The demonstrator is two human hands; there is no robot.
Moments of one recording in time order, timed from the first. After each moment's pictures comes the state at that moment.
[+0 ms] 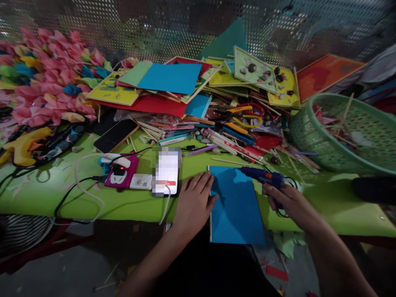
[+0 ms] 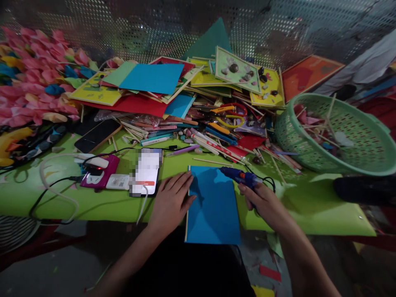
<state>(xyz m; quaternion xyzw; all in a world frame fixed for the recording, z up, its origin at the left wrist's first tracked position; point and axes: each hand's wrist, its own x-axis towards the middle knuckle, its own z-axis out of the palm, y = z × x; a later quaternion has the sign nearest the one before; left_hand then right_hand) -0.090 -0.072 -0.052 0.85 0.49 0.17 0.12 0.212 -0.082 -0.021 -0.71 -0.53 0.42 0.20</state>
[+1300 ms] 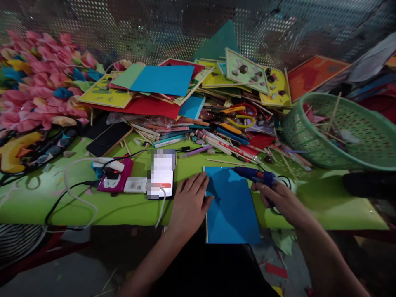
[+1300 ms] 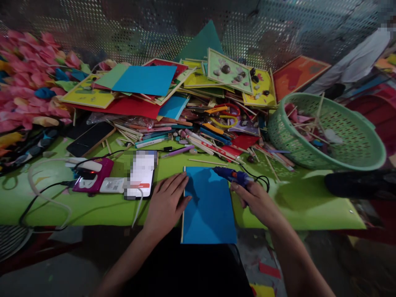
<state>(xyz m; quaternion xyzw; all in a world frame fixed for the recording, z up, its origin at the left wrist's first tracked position) -0.091 -0.072 -0.051 0.85 0.49 0.16 0.12 0.204 -0.077 -0.017 -0.71 -0.52 0.43 0.22</state>
